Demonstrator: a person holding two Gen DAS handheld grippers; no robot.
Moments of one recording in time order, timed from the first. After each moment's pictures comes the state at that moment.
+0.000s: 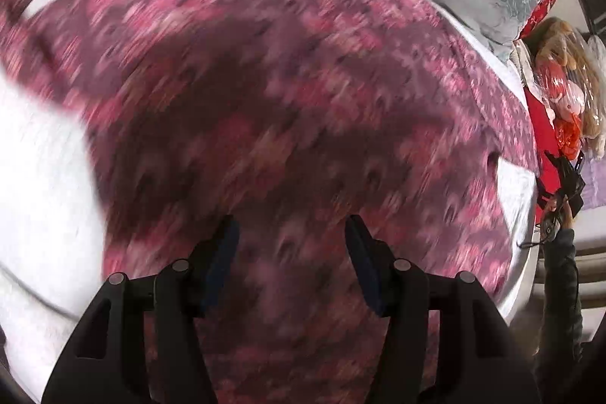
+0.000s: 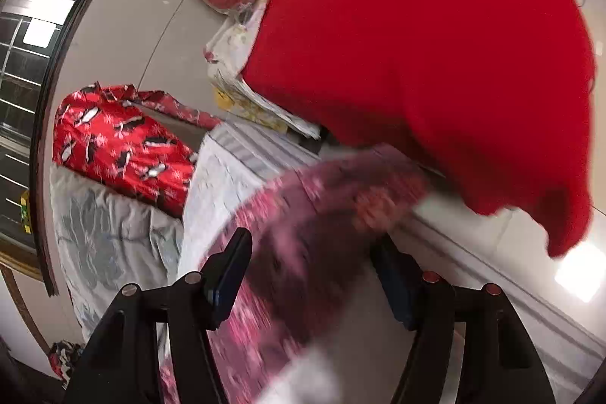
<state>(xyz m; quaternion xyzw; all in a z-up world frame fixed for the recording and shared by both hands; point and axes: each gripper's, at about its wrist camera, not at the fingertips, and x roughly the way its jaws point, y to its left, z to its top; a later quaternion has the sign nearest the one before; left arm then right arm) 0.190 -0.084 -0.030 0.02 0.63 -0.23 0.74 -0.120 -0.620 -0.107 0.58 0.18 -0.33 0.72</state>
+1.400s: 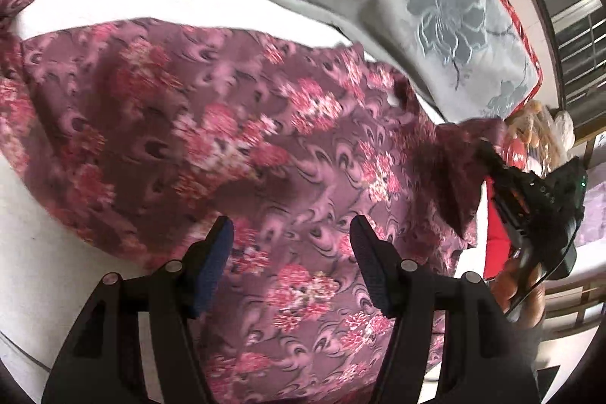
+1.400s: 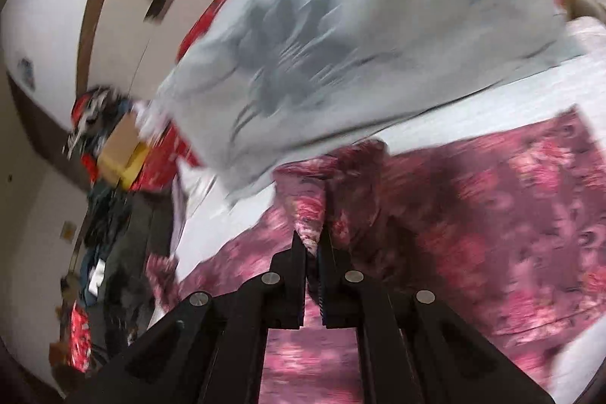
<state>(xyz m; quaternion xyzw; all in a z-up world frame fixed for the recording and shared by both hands) 0.296 0.007 -0.013 -0.11 0.59 -0.27 0.75 0.166 -0.267 0.002 0.36 0.34 0.00 0.87</state>
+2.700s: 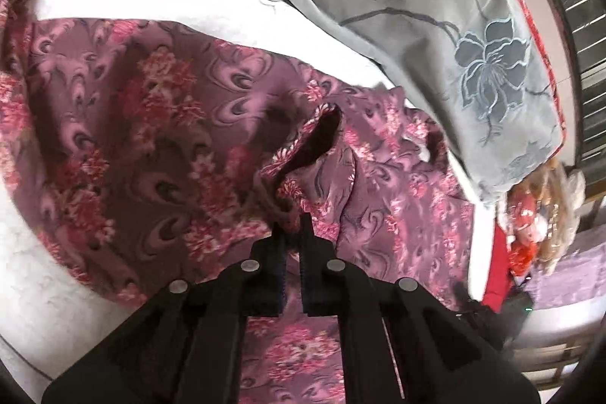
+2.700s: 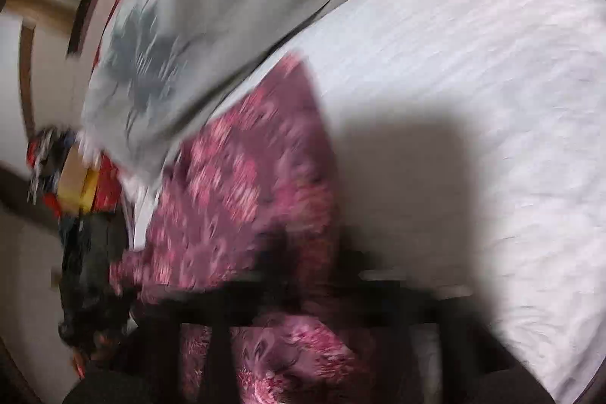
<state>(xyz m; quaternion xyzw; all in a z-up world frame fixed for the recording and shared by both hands) 0.321 0.000 -0.026 -0.17 0.59 -0.20 0.77 0.062 -0.361 -0.069 0.43 0.40 -0.09 0.81</state>
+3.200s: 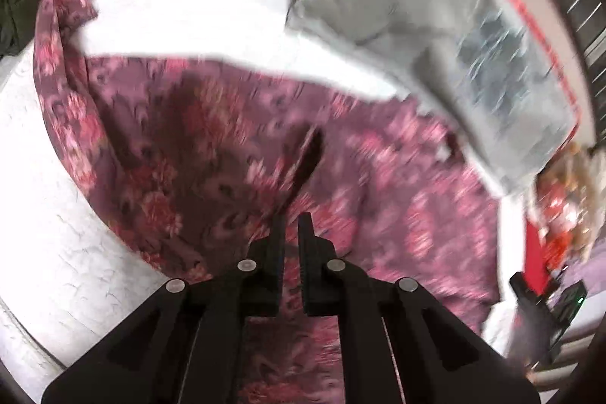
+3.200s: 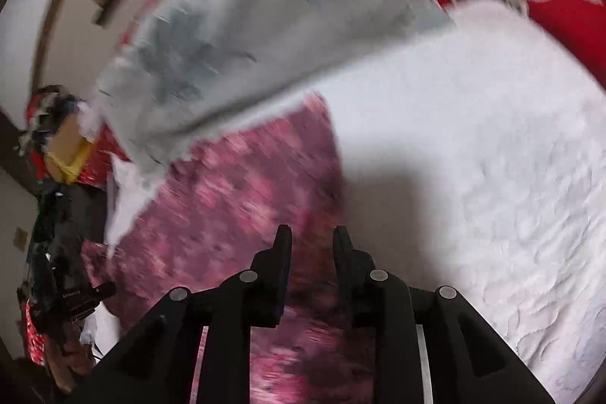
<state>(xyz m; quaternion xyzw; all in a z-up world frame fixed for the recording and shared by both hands) 0.296 0.020 0.001 -0.12 0.54 -0.17 0.82 0.048 -0.345 -0.019 0.32 0.35 -0.11 0.87</state>
